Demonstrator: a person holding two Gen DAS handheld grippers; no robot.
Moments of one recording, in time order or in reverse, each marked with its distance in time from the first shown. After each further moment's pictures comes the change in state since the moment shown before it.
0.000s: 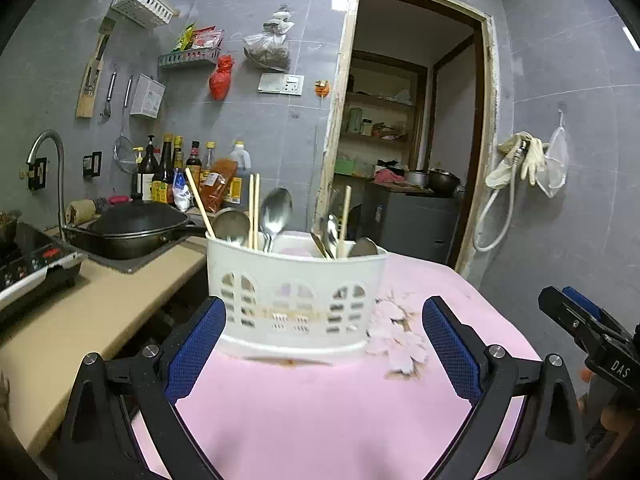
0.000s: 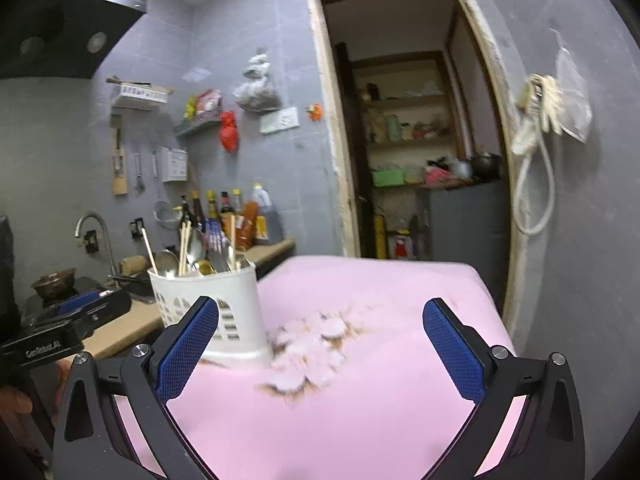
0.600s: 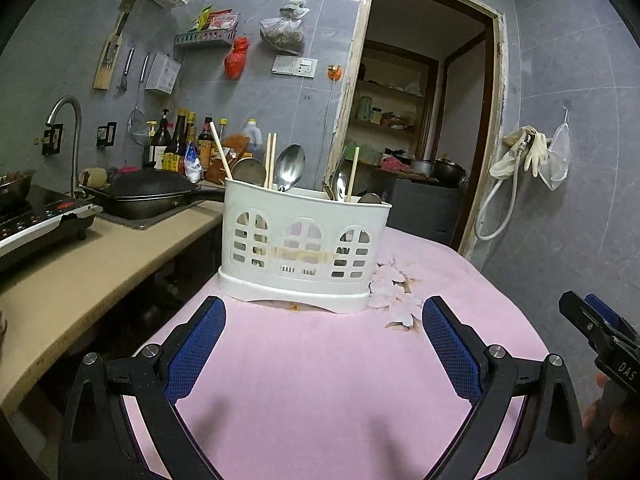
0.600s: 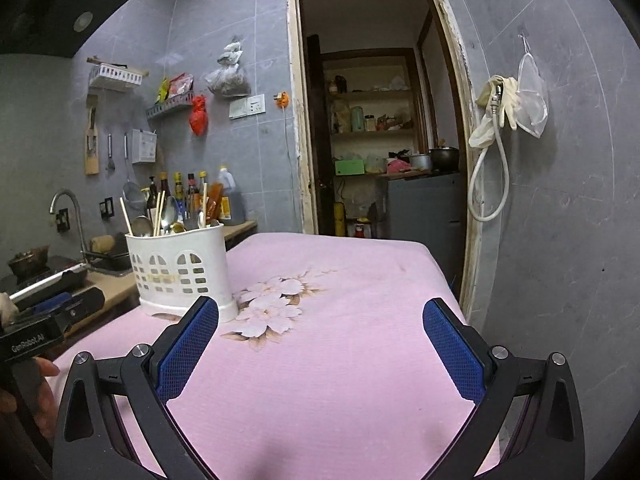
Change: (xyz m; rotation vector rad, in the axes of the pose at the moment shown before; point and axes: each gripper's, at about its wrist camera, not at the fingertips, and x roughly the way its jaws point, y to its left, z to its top) left arm -0.022 0.001 -0.037 -0.048 0.042 0.024; right arm -0.036 -0.001 -0.031 -0.033 0.030 -0.138
